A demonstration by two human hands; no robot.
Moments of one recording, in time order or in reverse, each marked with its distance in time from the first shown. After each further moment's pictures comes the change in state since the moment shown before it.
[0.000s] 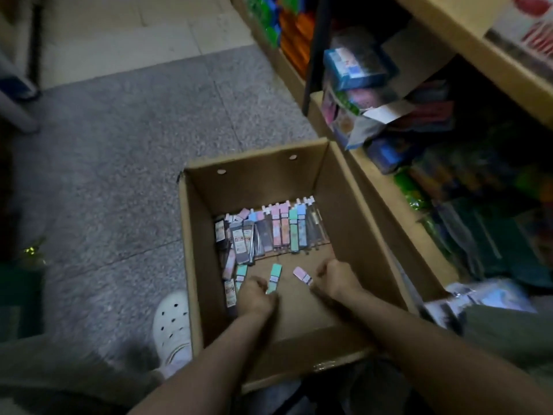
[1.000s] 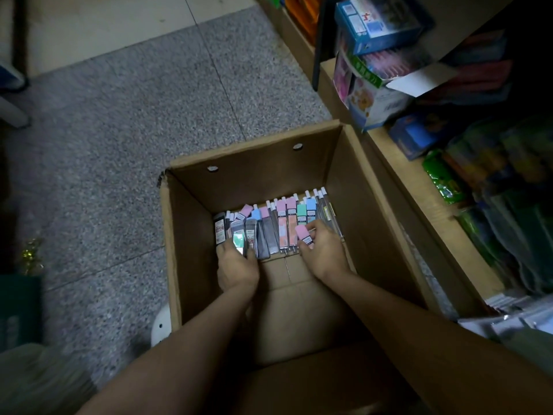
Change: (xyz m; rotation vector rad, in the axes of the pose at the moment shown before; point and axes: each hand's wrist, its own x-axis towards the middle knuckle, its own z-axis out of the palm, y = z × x) left_hand 0.063 0.044 -0.028 0.134 0.380 -0.010; right_hand 0.054 -0.048 0.000 0.301 0.248 -0.245
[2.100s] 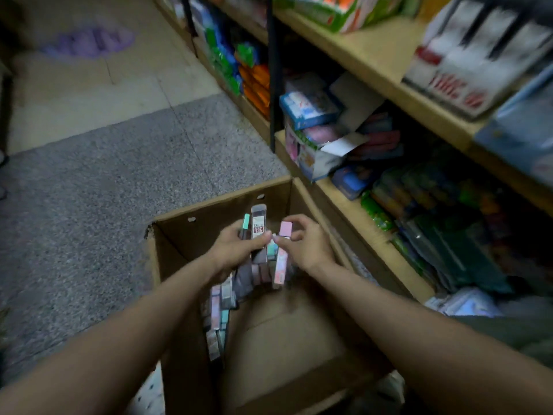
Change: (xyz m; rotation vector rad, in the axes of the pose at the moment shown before) left_hand -0.019 0.109 -0.089 -0.558 -0.684 0.376; right_hand -0.022 -0.053 -0.095 0.422 0.164 -0.048
